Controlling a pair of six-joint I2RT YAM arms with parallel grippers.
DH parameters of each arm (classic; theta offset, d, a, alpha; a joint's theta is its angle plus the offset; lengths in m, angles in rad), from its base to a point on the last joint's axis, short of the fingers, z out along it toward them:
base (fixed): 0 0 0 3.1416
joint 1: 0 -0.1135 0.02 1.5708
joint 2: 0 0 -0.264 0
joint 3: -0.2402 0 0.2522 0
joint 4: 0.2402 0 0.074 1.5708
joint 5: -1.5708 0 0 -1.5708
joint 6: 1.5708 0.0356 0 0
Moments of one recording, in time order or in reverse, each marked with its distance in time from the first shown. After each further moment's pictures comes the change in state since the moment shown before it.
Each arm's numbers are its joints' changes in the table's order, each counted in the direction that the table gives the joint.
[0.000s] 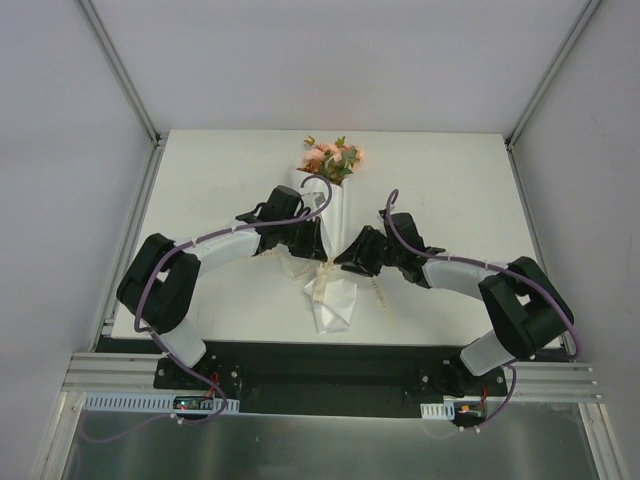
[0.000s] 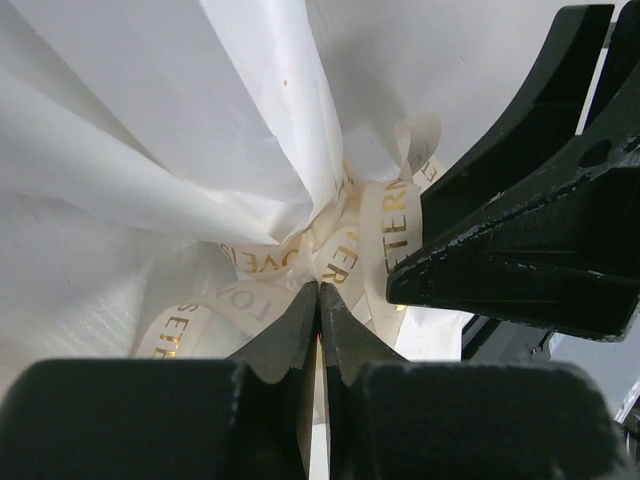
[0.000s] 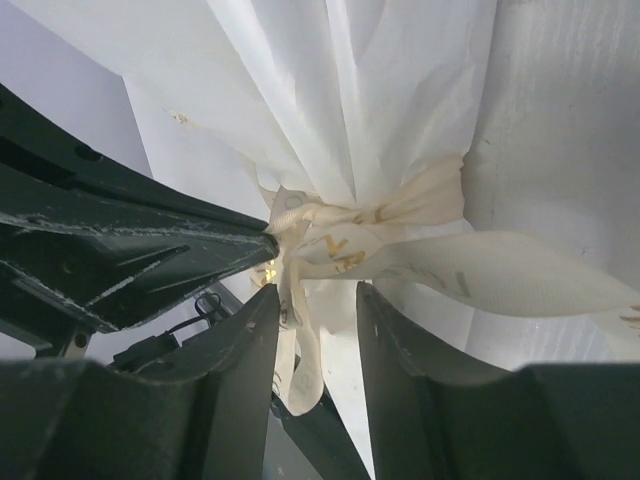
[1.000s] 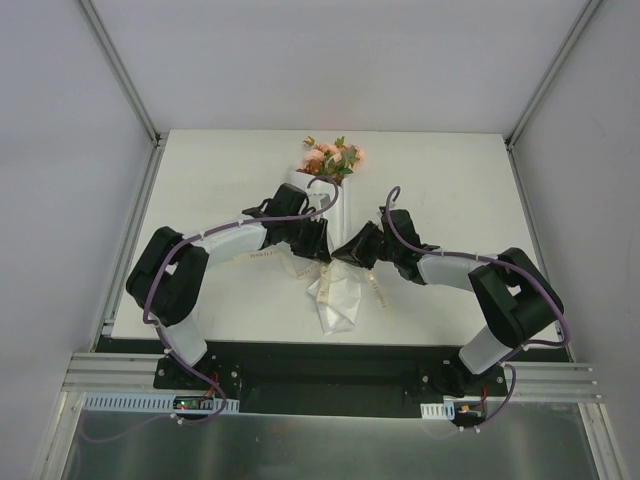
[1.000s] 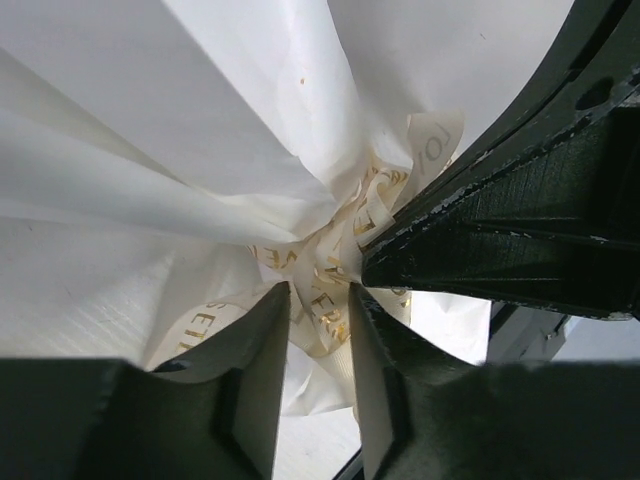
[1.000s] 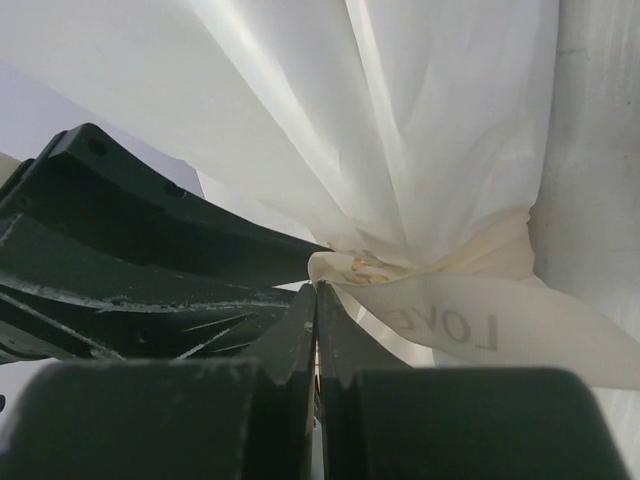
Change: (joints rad) left arm 0.000 0.064 -0.066 0.083 -0.015 0.055; right arm 0.003 0.081 -0.031 -0.123 -0.005 0.159
